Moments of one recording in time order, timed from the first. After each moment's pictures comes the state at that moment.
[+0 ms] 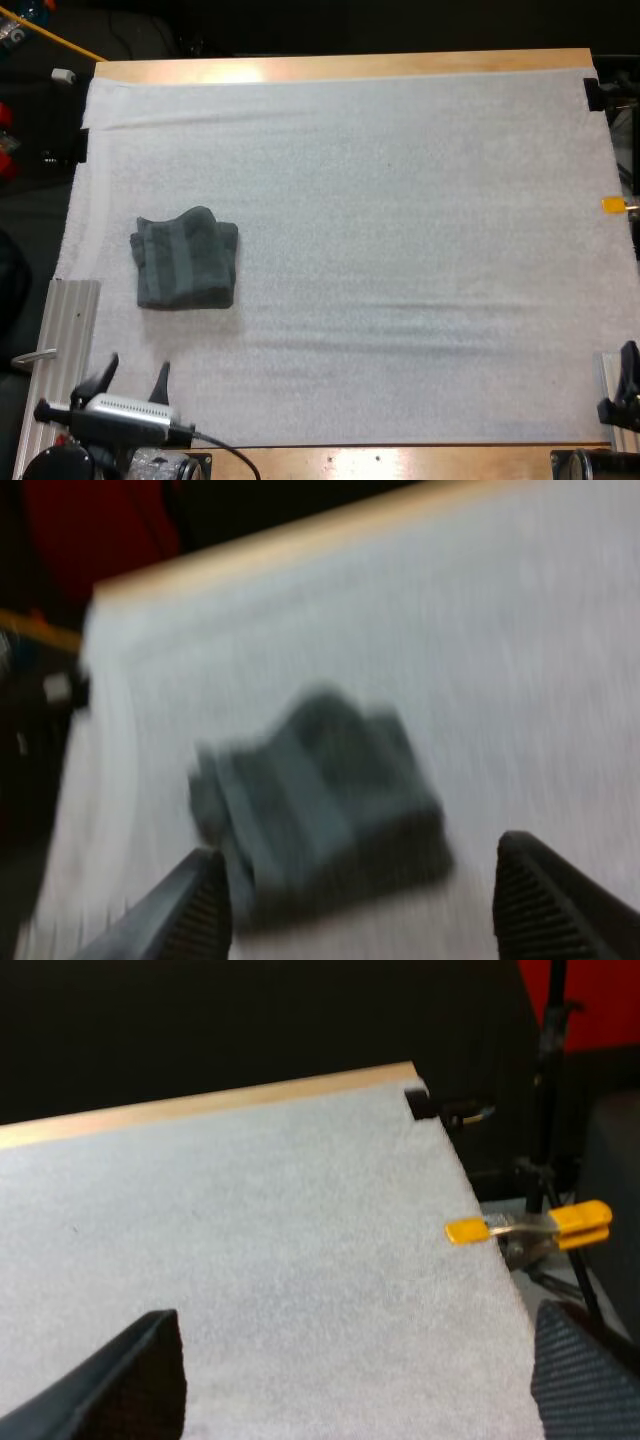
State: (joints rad) left arm -0.14 -0.01 -0.67 1.13 -0.05 -1.62; right arm -0.09 -0.01 -0.72 1.12 0.01 -1.78
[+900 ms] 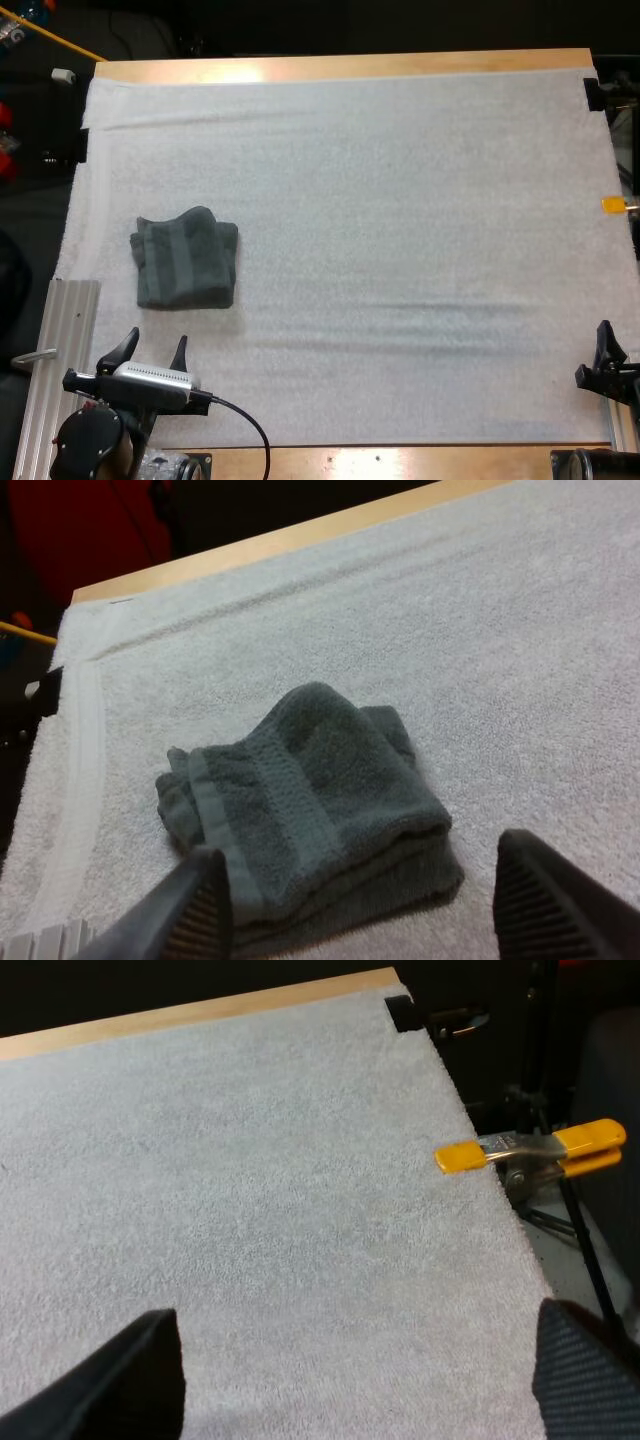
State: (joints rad) left arm -0.14 -0.01 -0.48 0.98 -0.05 -1.62; right arm -0.09 -0.01 -0.49 0.98 0.03 -1.77
